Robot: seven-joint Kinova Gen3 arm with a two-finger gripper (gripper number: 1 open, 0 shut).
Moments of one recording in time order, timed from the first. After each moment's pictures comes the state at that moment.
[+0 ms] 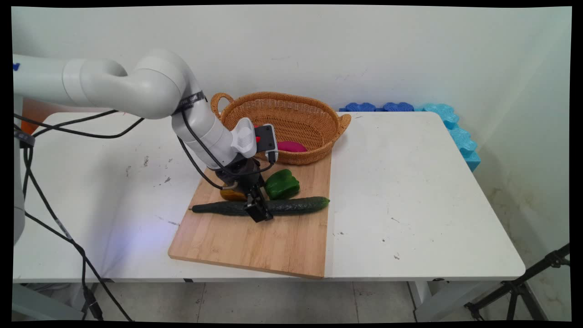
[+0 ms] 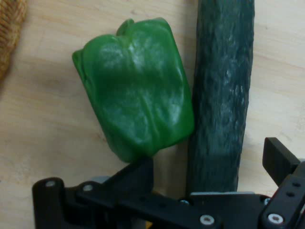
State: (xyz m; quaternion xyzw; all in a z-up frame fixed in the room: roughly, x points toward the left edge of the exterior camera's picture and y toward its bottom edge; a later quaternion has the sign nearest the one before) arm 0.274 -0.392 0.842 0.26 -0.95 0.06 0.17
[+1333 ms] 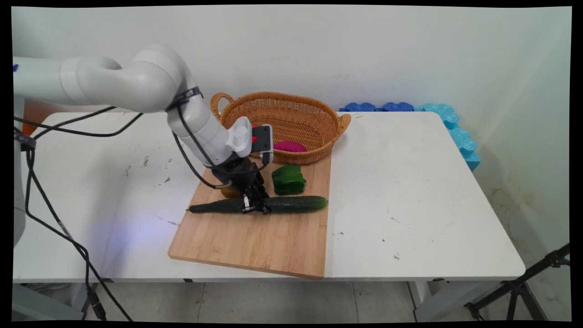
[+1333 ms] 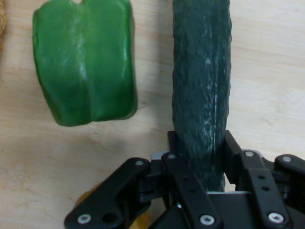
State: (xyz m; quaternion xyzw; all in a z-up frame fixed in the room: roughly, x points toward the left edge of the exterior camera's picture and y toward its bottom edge) arm 0.282 -0.391 0.850 0.22 -0.96 0.05 0.18
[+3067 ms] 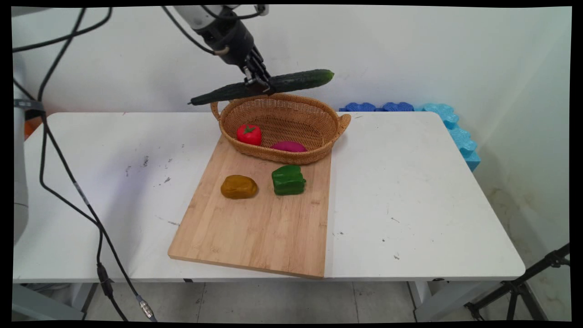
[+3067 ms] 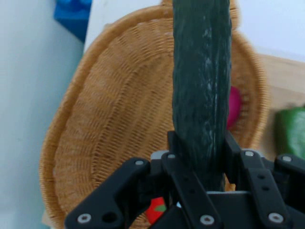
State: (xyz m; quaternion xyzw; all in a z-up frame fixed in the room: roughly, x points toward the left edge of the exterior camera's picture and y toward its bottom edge) arm 0.329 -0.503 1.040 0.24 -0.93 0.17 0.20
